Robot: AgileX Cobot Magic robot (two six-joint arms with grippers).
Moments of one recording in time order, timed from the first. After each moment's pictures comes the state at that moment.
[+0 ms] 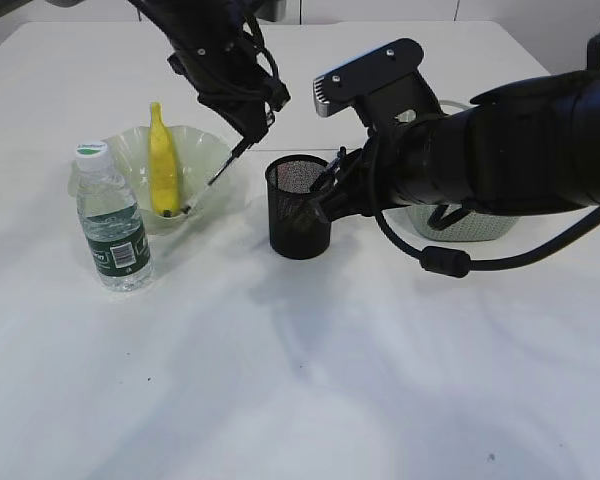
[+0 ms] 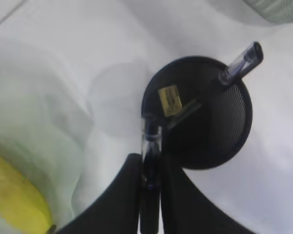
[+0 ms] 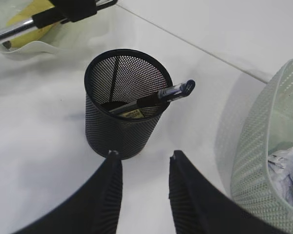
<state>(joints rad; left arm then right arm) -0.43 2.32 -2.34 -0.13 1.20 0.23 0.58 1.71 -1.07 1.84 -0.22 -1.96</state>
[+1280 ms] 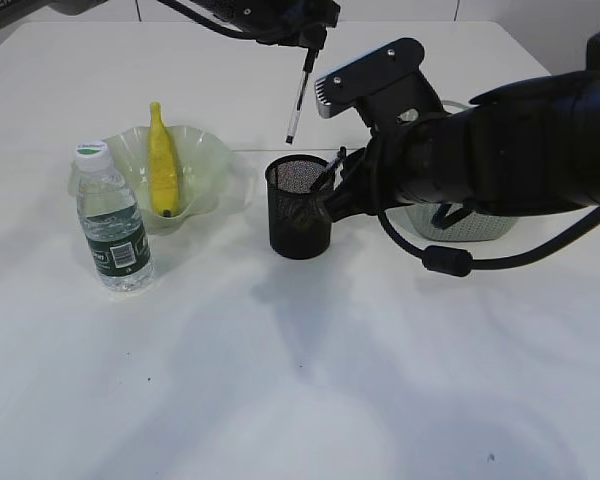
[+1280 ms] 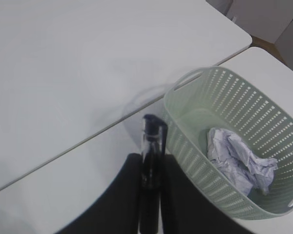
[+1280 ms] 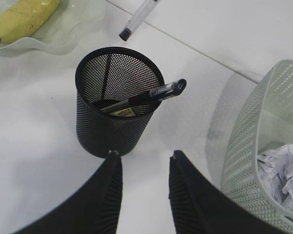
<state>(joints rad) -0.43 2.34 -2.34 -0.40 0.65 0.25 0.58 1.71 -1.07 1.83 -0.25 -1.96</state>
